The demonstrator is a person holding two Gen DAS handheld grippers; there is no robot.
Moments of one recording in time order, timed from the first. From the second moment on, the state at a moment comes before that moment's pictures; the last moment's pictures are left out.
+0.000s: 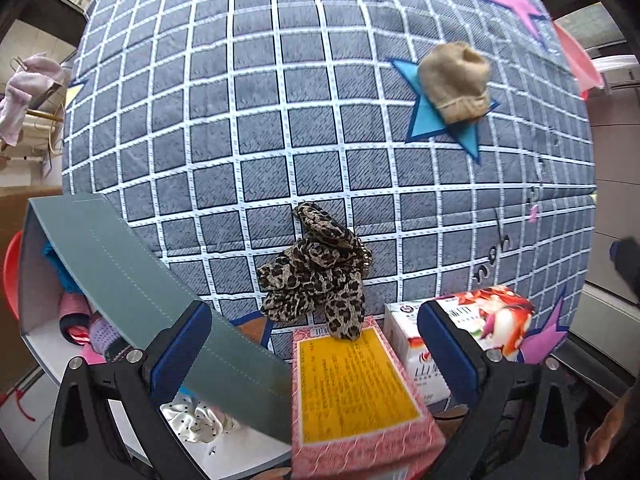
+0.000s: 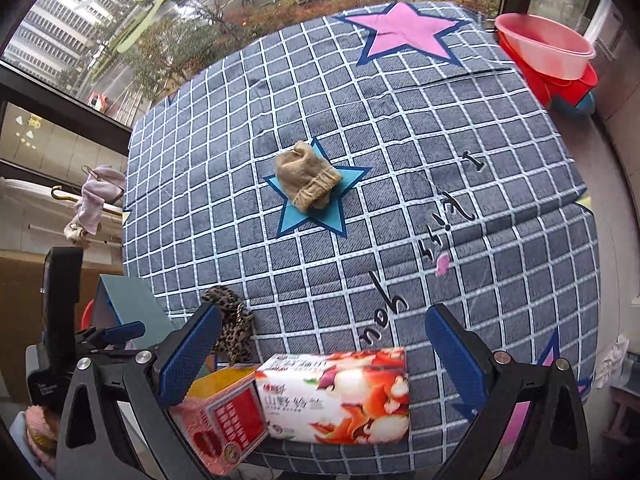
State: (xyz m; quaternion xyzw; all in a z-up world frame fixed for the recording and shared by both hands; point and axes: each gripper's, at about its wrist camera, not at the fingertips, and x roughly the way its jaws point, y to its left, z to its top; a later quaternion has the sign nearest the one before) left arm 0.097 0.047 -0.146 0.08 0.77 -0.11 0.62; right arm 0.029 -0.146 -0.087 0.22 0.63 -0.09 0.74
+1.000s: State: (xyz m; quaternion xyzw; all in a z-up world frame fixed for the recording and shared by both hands) left arm 0.094 -0.006 -0.285 0.10 0.87 -0.03 0.48; right arm 0.172 -0.132 -0.228 0.07 0.69 -0.02 0.72
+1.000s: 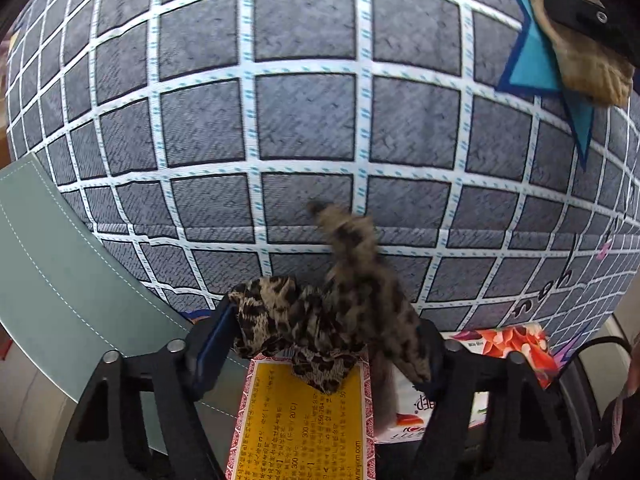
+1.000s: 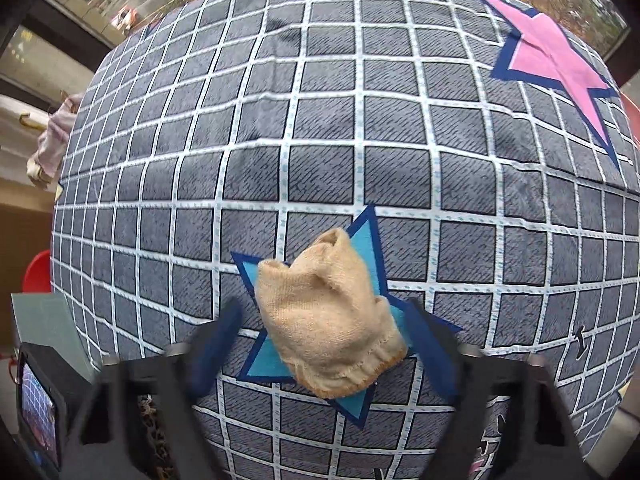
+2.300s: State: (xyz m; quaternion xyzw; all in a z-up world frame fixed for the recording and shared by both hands) left arm 0.045 0.008 -0.059 0.10 0.66 -0.19 0.72; right arm 0.020 -0.158 -0.094 0.21 0.62 -0.03 0.76
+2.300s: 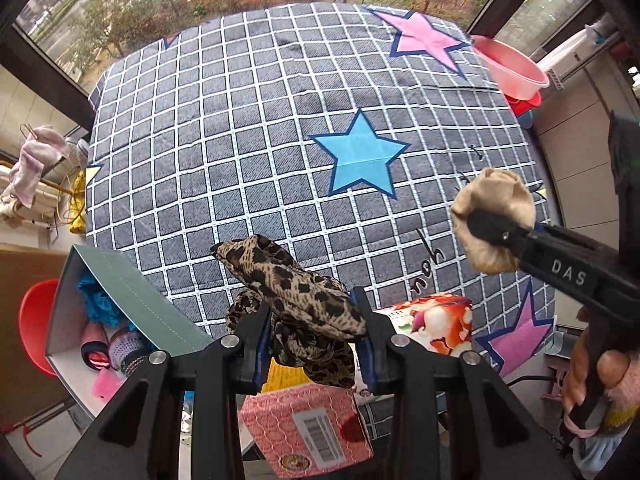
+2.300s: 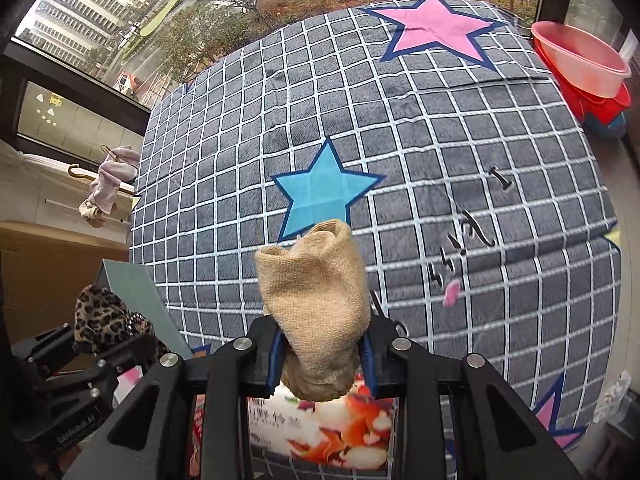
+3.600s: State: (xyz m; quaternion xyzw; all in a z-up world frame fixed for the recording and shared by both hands) left arm -0.034 0.170 -0.011 0.00 0.62 -0.15 0.77; right arm -0.043 0.008 -0.026 0.11 0.63 0.03 0.77
